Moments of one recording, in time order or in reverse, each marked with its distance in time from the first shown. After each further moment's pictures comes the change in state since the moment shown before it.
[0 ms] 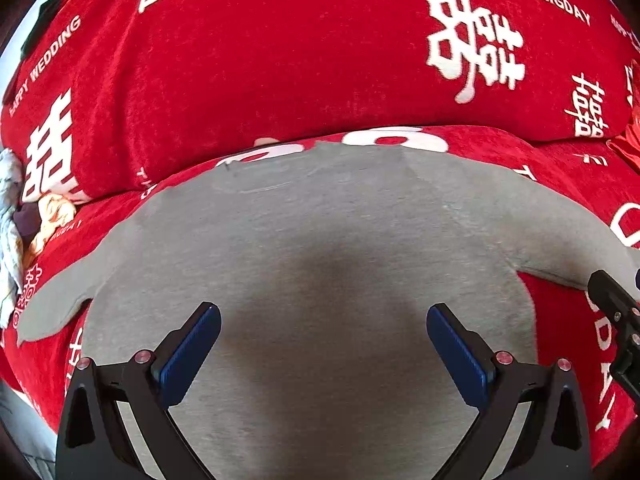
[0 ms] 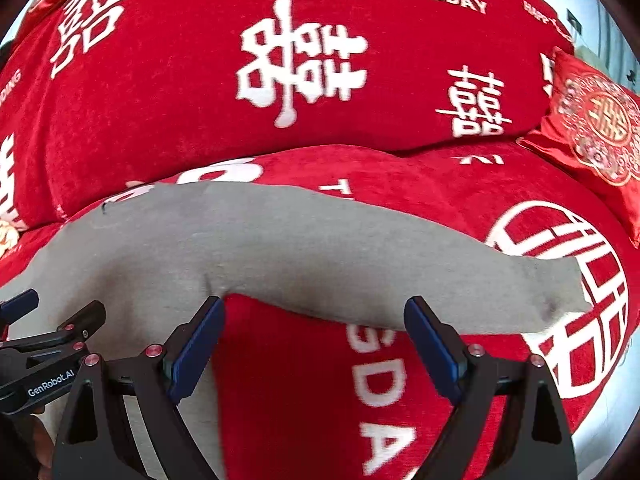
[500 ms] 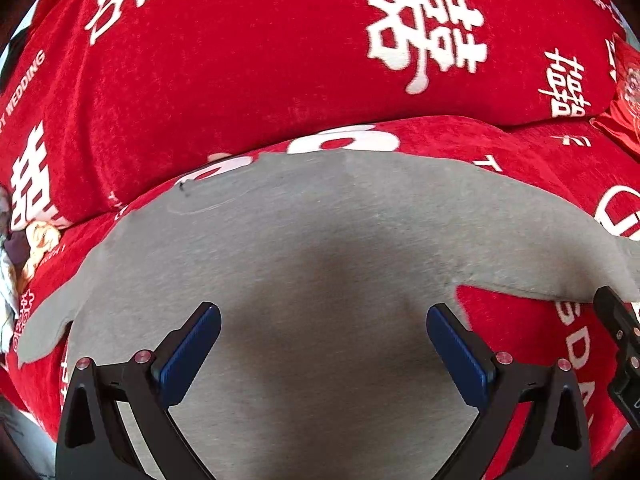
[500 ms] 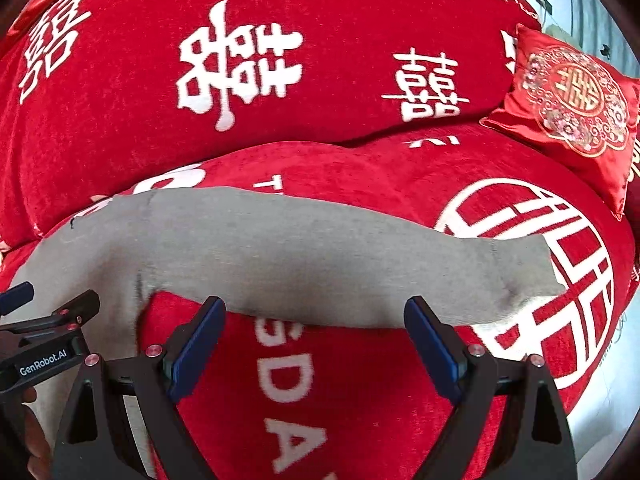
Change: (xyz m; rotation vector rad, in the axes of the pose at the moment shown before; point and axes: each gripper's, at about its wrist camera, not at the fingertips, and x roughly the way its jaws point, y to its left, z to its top) left arm 0.001 -0.060 0.020 0.076 0.015 -0.022; right arm 0.000 -0.059 -0.006 0.072 0.003 -0.055
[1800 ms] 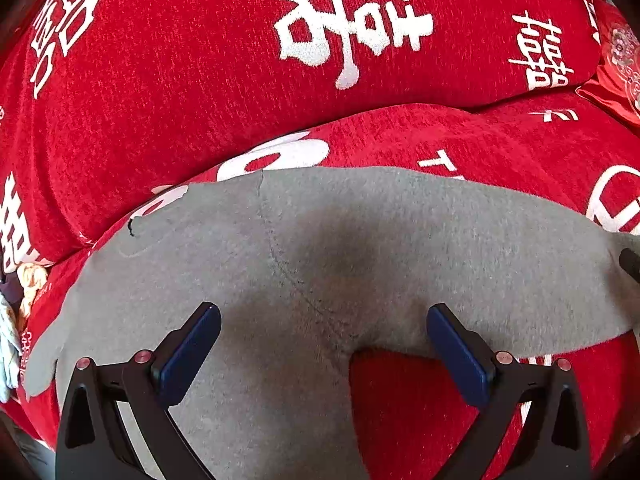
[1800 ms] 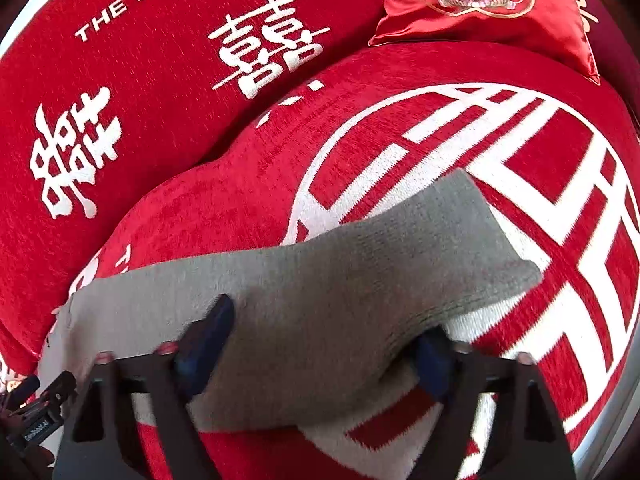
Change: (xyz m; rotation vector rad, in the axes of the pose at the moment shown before) left arm 0.022 -0.070 0.039 0.101 0.027 -0.004; right arm 0.073 -0.159 0.015 0.406 0.072 0.026
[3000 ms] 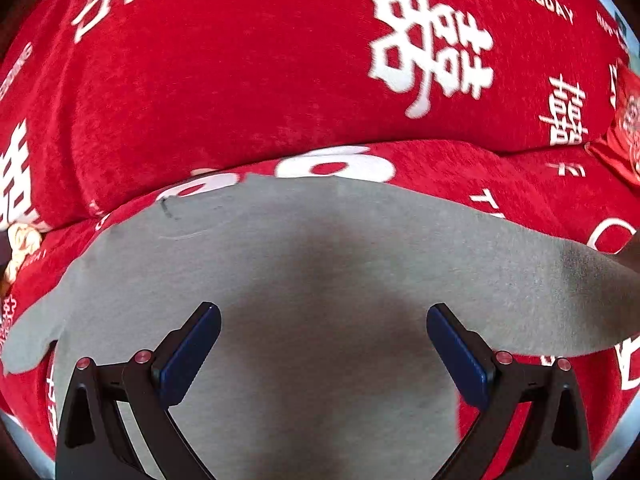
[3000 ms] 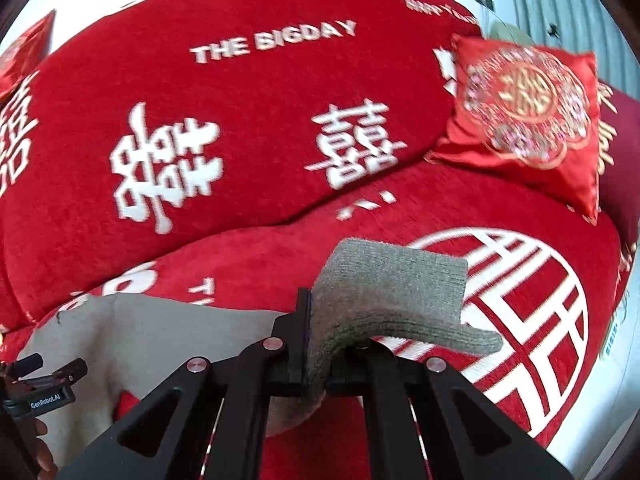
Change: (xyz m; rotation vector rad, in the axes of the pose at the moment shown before) left arm -0.017 0.099 -0.011 -0.151 -0.034 -0.081; right arm -0.102 0.117 -0.002 -0.291 -0.261 -0.004
